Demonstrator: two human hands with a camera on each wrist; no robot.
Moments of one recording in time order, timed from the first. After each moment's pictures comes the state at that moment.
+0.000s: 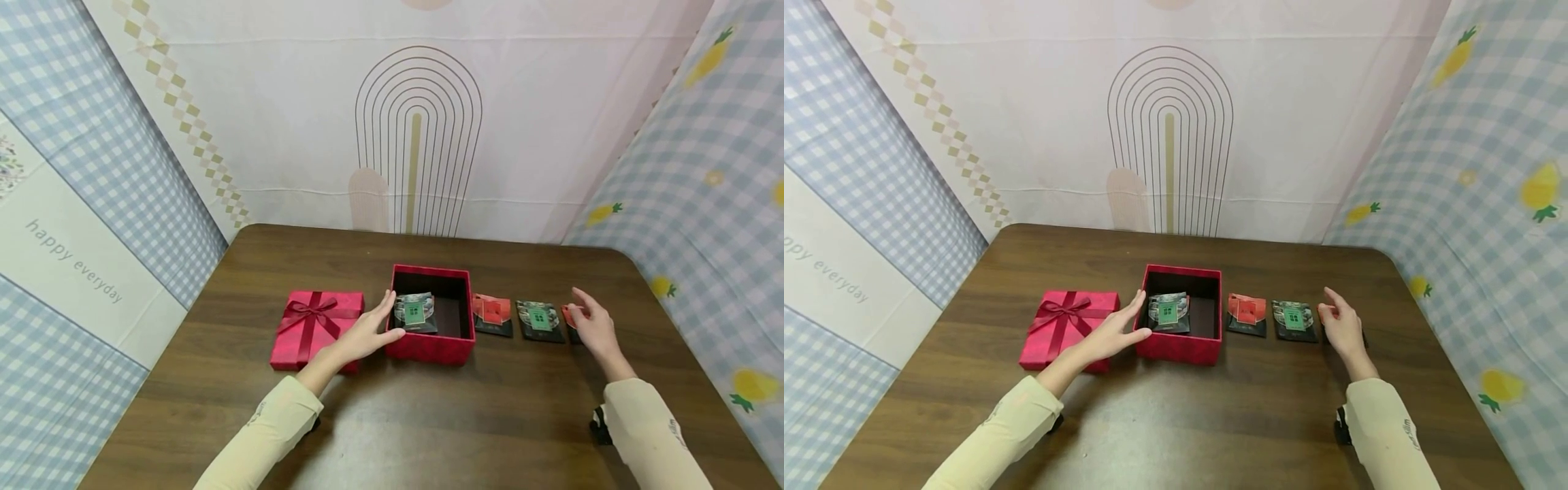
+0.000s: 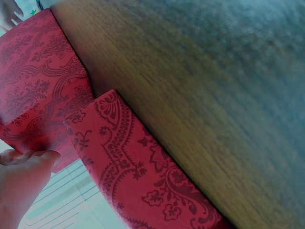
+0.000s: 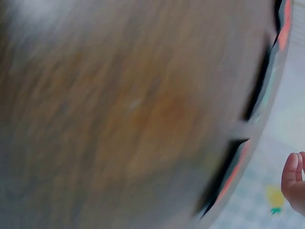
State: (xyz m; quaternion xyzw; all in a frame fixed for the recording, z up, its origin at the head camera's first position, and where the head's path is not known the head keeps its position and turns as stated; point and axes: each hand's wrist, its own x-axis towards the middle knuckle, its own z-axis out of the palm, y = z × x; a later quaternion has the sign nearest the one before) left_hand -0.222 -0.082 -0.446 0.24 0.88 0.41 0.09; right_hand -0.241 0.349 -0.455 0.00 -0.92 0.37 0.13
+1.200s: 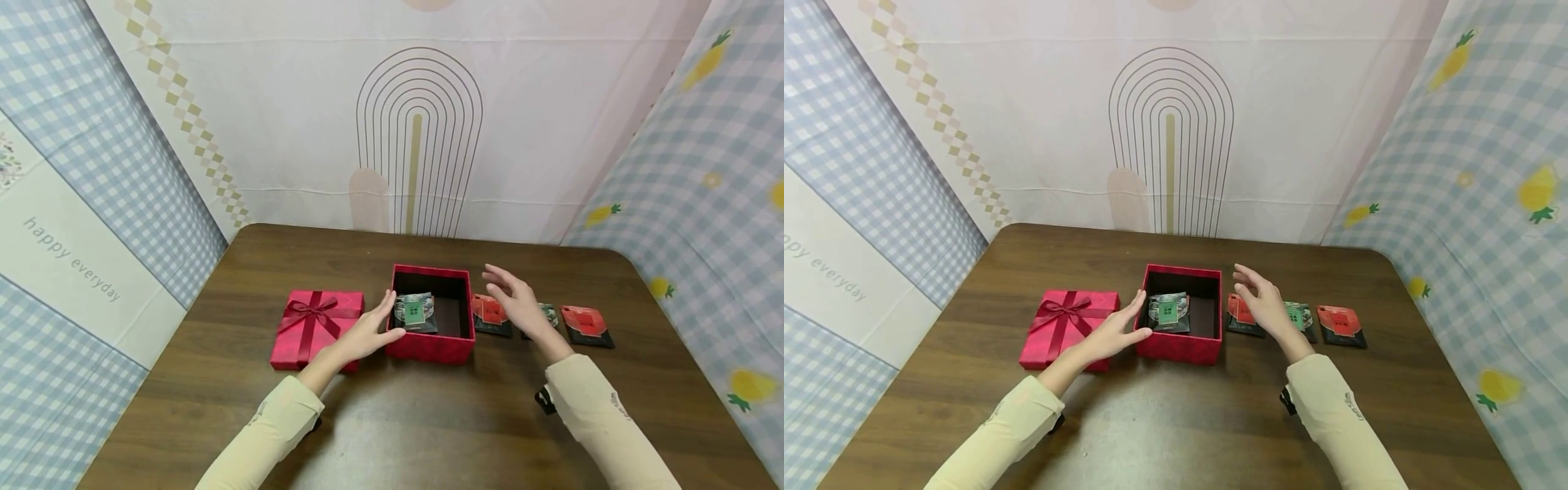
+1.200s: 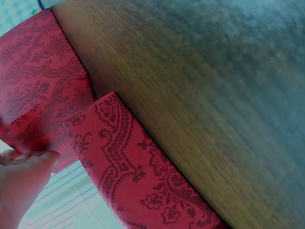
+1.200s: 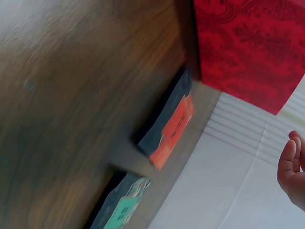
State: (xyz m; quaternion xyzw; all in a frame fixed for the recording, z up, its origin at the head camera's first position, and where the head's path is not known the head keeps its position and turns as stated) left_hand -0.223 -0.082 -0.448 0.24 0.87 0.41 0.10; right_hand -0.258 0.228 -0.415 0.16 -0.87 0.47 0.03
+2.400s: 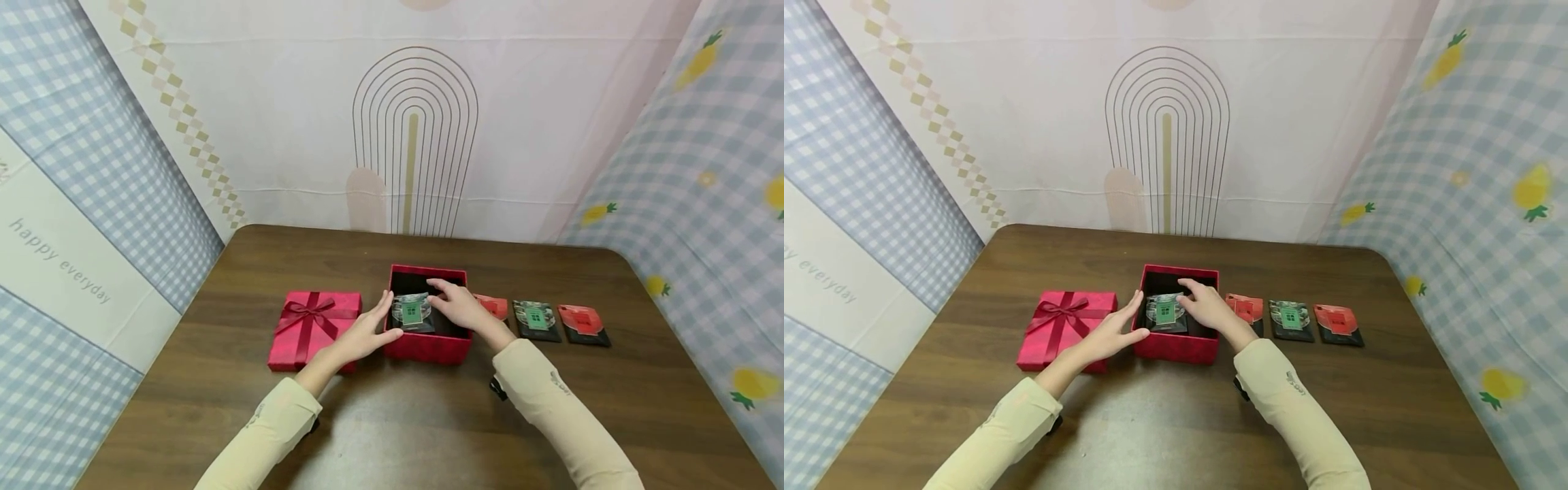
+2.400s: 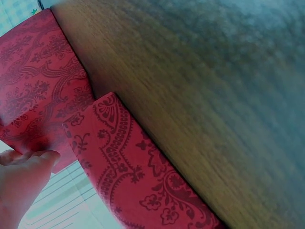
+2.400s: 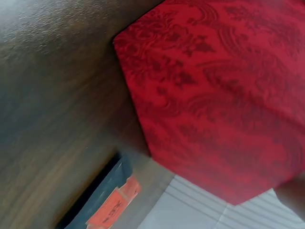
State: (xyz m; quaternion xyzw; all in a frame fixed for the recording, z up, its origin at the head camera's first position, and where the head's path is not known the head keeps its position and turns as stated) left_hand -0.223 -0.082 -0.453 0.24 0.87 0.42 0.09; right_hand -0.263 0.145 -0.414 0.21 -0.91 0.35 -0.09
